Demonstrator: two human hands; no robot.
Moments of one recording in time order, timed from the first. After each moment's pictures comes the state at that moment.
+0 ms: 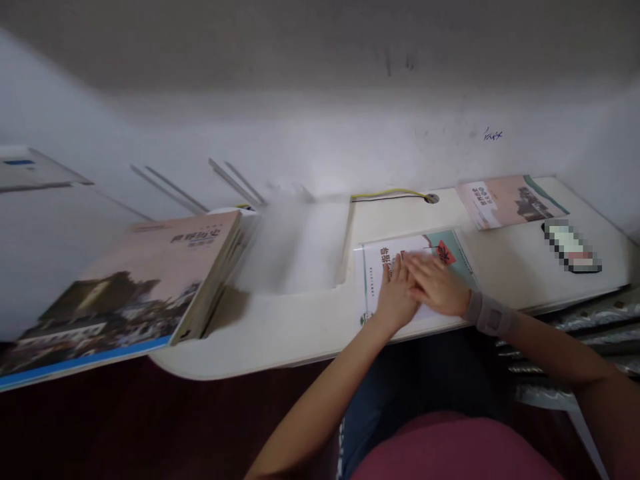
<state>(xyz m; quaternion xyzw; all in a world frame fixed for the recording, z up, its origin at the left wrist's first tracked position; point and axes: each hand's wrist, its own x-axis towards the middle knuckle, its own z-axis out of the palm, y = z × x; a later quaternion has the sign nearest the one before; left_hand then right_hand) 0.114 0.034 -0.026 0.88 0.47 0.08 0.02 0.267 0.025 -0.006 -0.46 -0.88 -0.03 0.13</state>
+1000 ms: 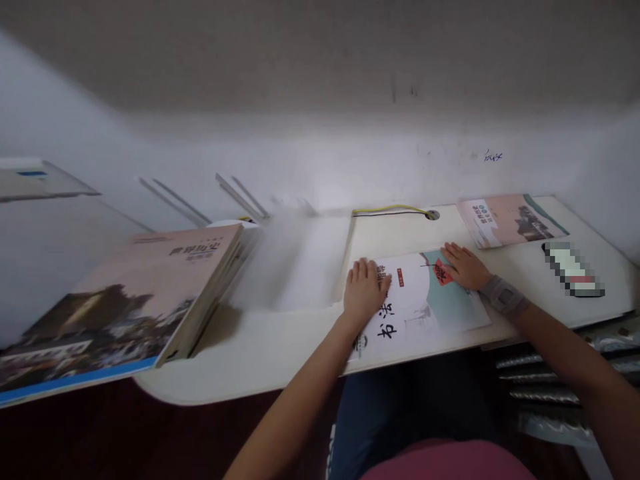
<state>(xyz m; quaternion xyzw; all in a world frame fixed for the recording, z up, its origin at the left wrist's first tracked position) 0.071 0.094 -0.037 0.78 0.61 0.12 0.02 0.364 0.097 -0.043 -0.55 -0.83 -0.05 0.07</state>
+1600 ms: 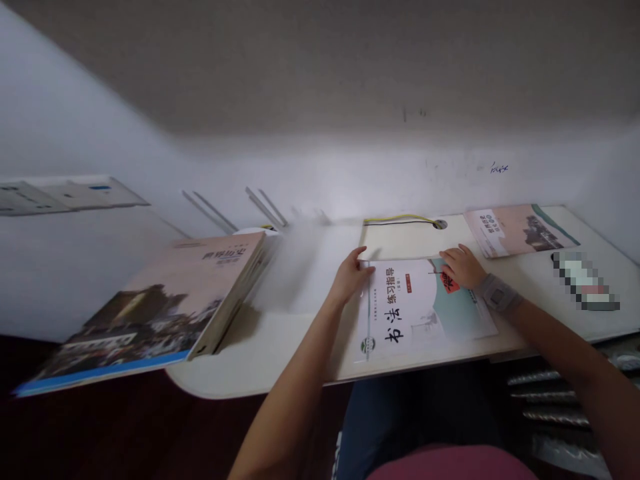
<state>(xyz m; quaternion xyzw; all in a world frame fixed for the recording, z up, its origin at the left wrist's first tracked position) 0.026 0.142 -0.003 0.59 0.56 0.40 0.41 0.343 0.120 -0.027 -0.51 -0.85 -0.04 0.14</state>
